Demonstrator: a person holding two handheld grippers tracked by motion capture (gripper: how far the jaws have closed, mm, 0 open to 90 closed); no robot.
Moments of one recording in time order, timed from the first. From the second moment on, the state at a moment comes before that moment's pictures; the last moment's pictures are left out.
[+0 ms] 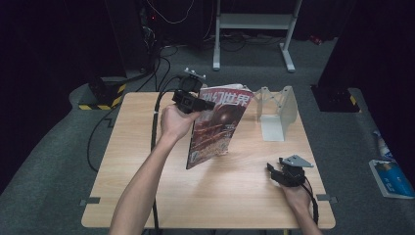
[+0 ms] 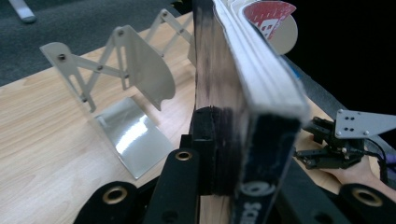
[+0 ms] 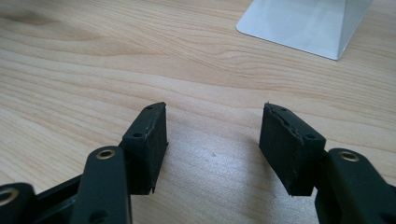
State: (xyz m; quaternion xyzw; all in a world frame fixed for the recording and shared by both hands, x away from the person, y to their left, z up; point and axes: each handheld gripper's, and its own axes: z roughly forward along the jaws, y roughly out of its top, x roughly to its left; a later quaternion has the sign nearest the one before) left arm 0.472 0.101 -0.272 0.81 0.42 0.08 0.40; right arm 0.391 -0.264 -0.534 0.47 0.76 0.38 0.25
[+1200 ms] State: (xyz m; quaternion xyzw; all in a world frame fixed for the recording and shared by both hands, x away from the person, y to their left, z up) left arm 0.513 0.116 -0.282 0.74 0.52 0.14 0.41; right arm 0.391 -0.263 -0.534 0.47 0.76 0.38 0.25
